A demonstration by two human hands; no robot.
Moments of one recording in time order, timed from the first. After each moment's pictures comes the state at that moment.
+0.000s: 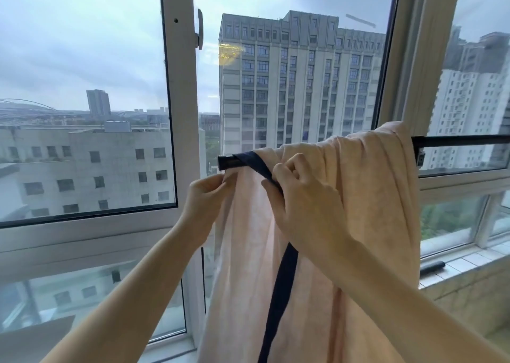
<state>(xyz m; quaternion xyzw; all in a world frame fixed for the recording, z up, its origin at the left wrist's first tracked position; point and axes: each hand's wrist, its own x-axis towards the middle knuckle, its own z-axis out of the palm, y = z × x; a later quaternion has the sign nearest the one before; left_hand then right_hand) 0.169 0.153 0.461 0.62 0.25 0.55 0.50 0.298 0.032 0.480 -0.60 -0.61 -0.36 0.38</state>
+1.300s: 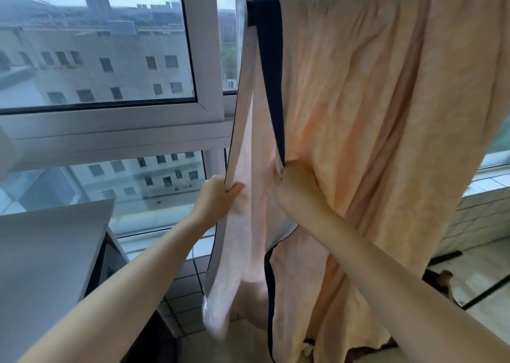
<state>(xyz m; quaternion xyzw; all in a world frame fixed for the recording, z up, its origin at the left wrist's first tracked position) 0.125 0.173 0.260 0.75 0.49 0.33 0.29 0.260 0.062 0.339 -0.76 -0.53 0.15 0.33</state>
